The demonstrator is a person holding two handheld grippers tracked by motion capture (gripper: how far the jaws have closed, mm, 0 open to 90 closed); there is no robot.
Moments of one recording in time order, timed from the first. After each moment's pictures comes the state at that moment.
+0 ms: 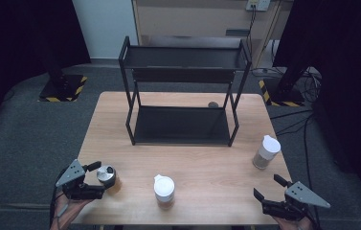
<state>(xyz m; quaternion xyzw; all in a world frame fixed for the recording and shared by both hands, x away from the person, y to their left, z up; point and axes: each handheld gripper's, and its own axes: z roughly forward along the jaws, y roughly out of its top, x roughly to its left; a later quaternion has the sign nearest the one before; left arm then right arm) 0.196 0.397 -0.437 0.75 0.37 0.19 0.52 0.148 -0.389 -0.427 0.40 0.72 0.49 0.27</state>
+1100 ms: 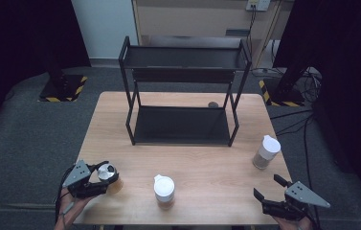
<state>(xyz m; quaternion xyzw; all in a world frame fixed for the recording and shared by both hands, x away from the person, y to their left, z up) 0.203 0.387 -0.437 0.76 0.33 0.21 0.51 0.148 -0.389 -0.427 0.40 0.72 0.49 0.27</state>
